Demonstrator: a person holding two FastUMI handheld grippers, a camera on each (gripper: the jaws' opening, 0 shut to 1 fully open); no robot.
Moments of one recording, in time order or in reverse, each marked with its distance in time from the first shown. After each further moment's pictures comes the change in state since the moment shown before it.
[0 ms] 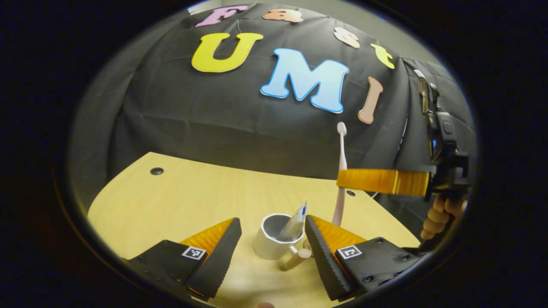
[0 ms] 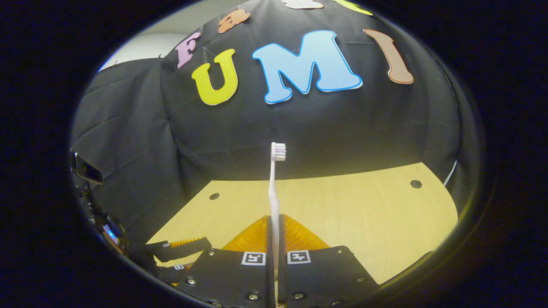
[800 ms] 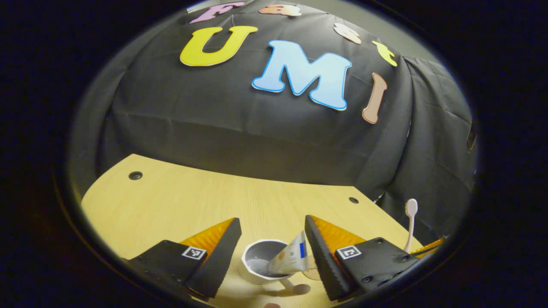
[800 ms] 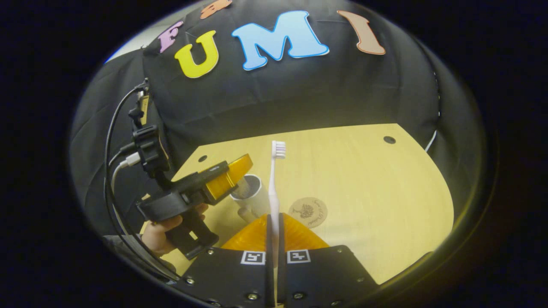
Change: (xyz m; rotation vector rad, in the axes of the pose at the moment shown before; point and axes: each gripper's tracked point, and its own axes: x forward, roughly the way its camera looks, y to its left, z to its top) left arm 0.092 -0.020 0.013 -0.003 -0.019 -0.032; right arm -0.096 -0.024 -0.099 0.101 0.281 -0.084
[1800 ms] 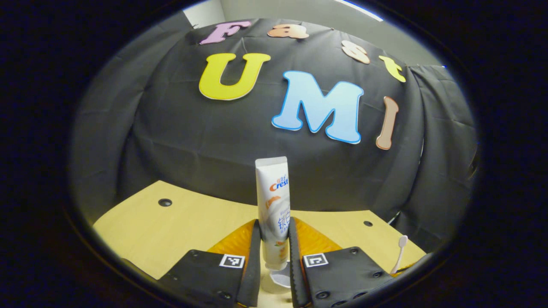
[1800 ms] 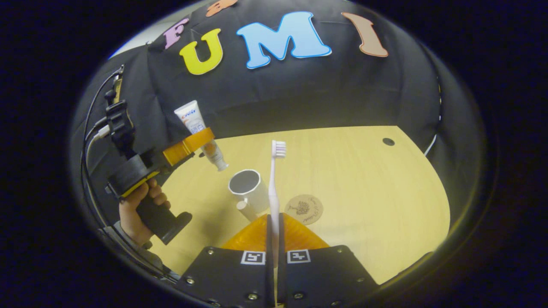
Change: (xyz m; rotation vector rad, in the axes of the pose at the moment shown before) left arm -0.032 0.012 0.070 0.015 -0.191 0.097; right arm -0.015 -0.013 -0.012 -0.035 0.030 -0.022
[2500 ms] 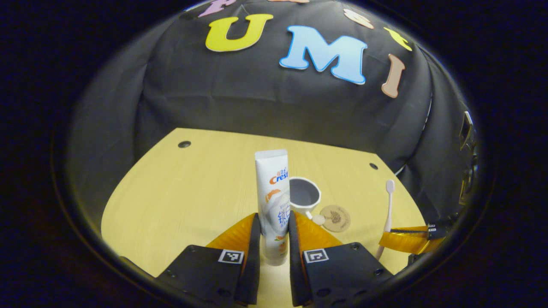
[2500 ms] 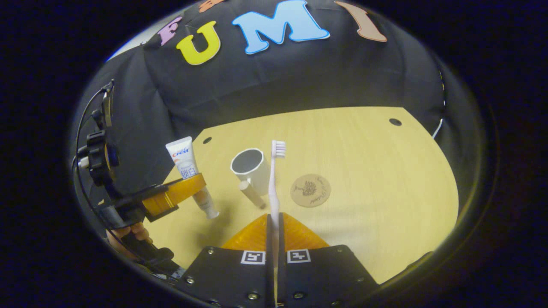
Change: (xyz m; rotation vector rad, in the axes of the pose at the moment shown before) left arm -0.096 0.019 -0.086 0.023 0.370 0.132; right arm 0.002 0.007 -0.024 0.019 0.073 0.071
